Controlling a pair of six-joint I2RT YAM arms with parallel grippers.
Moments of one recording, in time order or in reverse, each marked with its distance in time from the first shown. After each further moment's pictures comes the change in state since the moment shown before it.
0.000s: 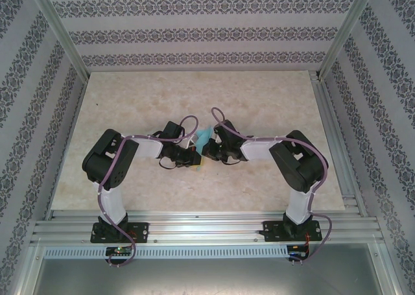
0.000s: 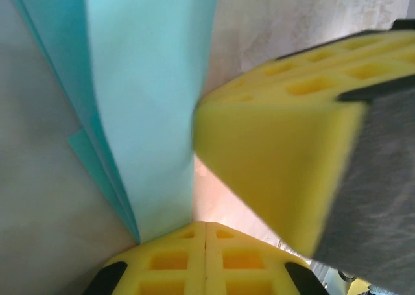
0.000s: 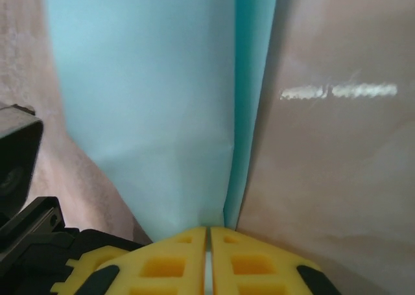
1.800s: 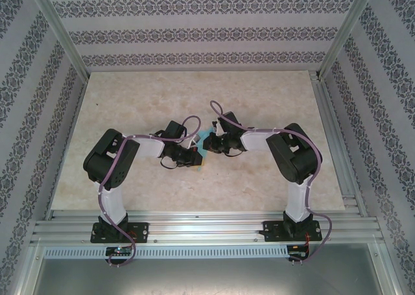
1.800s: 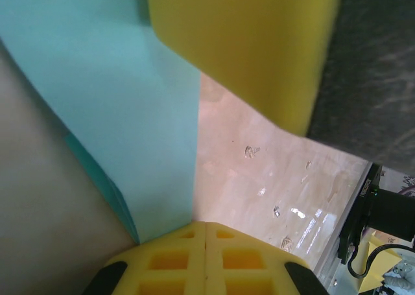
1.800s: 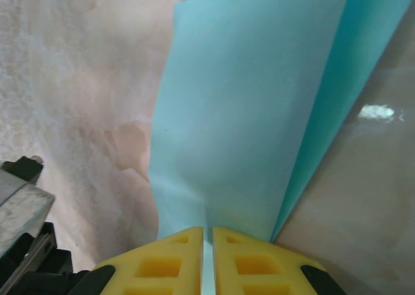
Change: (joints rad) left arm -0.016 0.005 0.026 -0.039 -0.014 0.040; right arm -0.068 0.110 0.127 -0.068 -0.106 -0.195
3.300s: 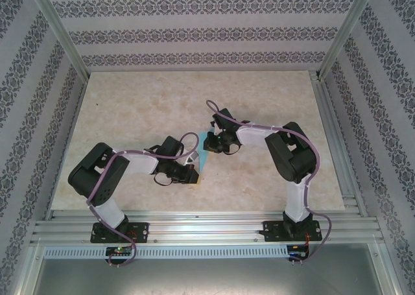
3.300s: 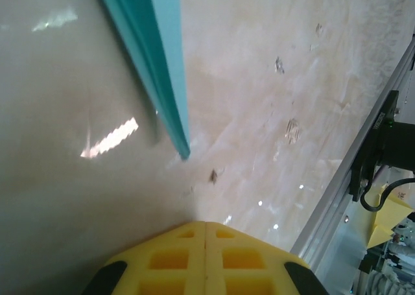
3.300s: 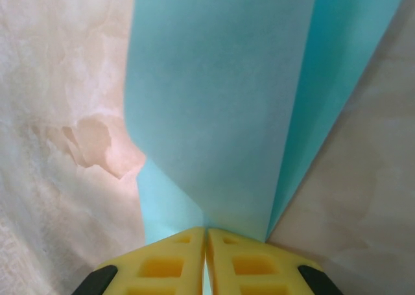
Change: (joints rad) left arm -0.069 -0.213 -0.240 -0.002 0.007 -0.001; right arm 0.018 0.025 0.127 -0.255 0.089 -0.031
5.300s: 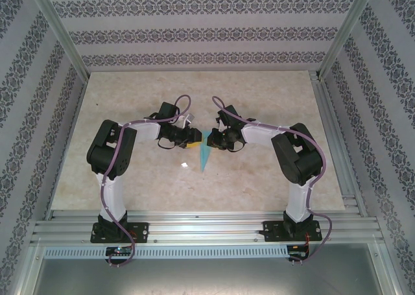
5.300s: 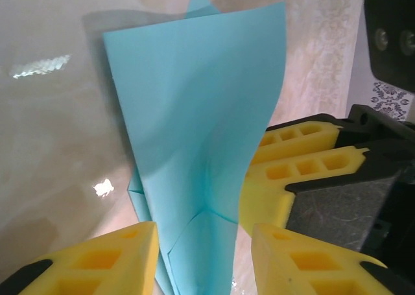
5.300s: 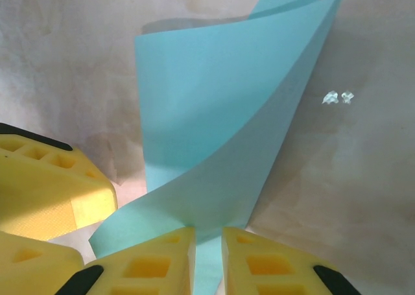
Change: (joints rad) left arm 0.214 0.322 0.491 -0.070 0.089 -0.058; right arm -0.033 -0.055 -0.013 -0.018 0.017 0.001
